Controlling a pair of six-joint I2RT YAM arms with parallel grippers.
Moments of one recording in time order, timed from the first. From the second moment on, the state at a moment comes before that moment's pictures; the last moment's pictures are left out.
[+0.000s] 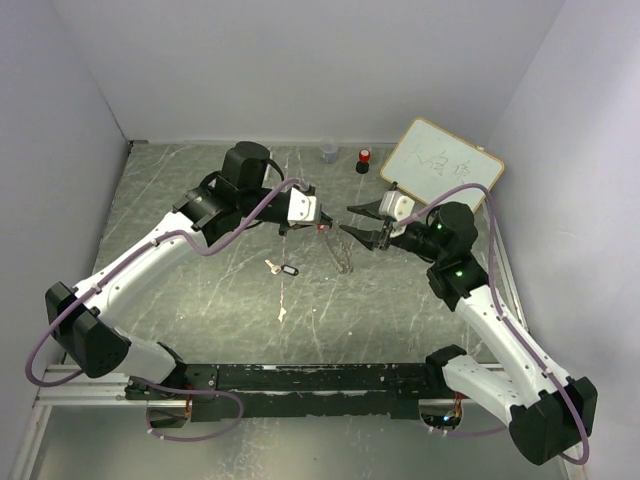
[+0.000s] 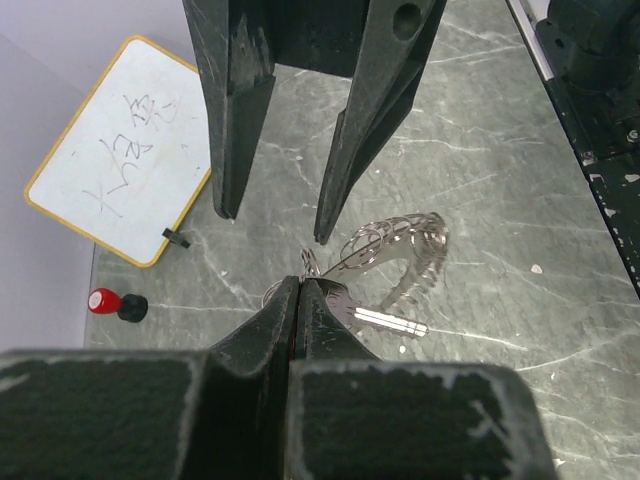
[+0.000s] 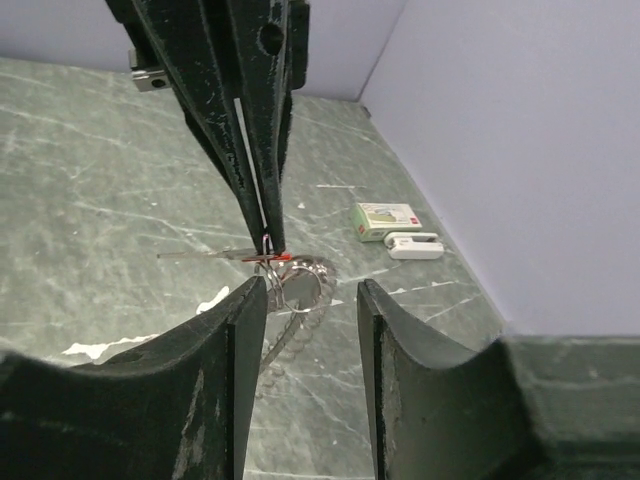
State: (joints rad) left arm -0.71 1.43 1.43 -0.43 0.81 0.77; right arm 0.40 0.92 0.77 0.22 -0.77 -0.35
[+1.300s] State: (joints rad) left arm -0.71 1.41 1.36 -0.36 0.82 0.75; right arm 0.41 0.95 0.74 0.24 -0.87 -0.24
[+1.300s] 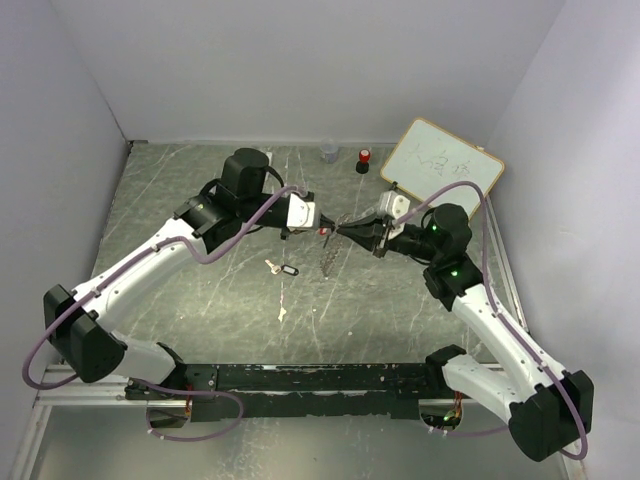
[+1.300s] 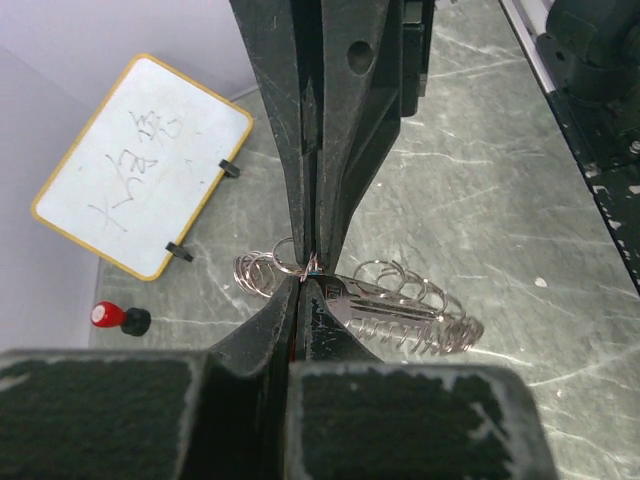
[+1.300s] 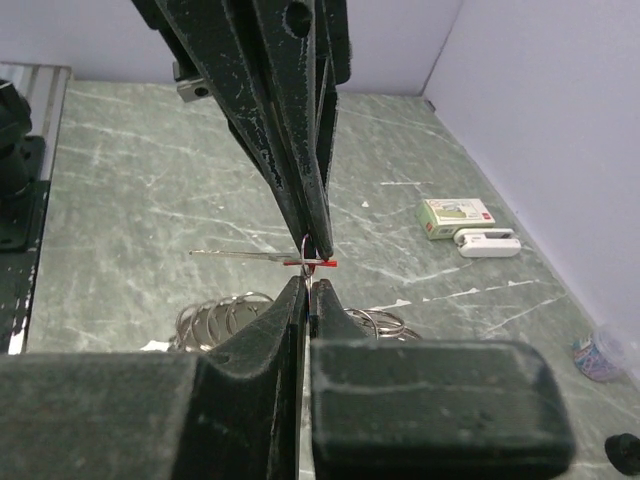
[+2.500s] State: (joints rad) left arm -0.69 1.24 1.07 -0.05 0.70 0.61; right arm 0.40 0.91 0.75 0.35 -0.79 -0.13
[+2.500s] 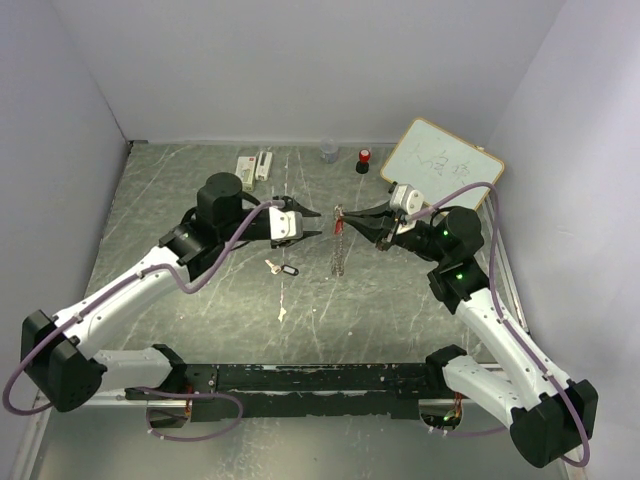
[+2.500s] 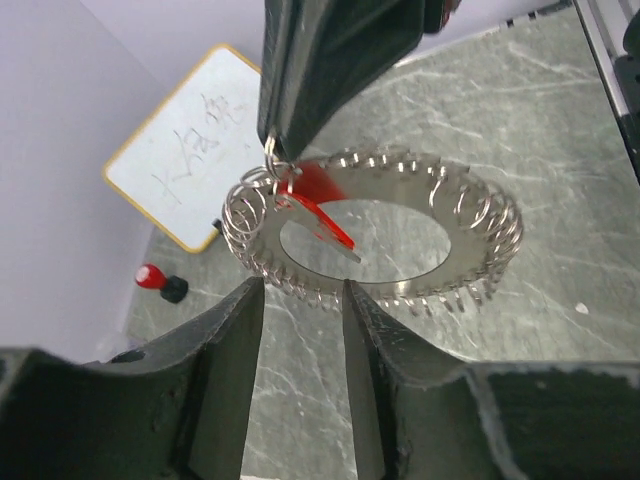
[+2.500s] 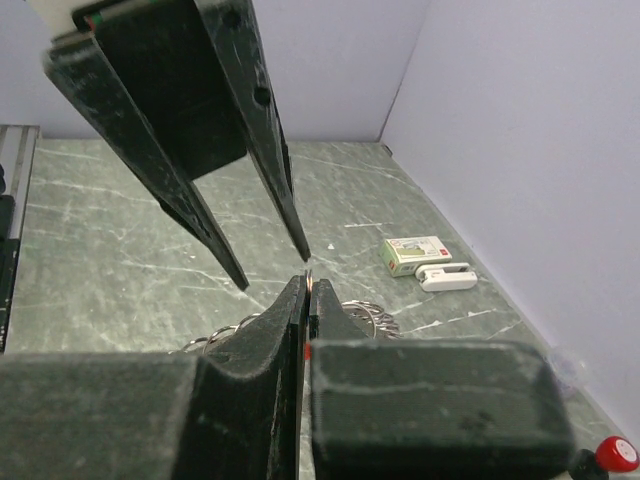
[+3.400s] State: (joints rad) left arm -0.70 1.28 1.04 0.25 0.76 0.49; right arm 0.40 0.94 0.76 0.44 -0.86 -0.08
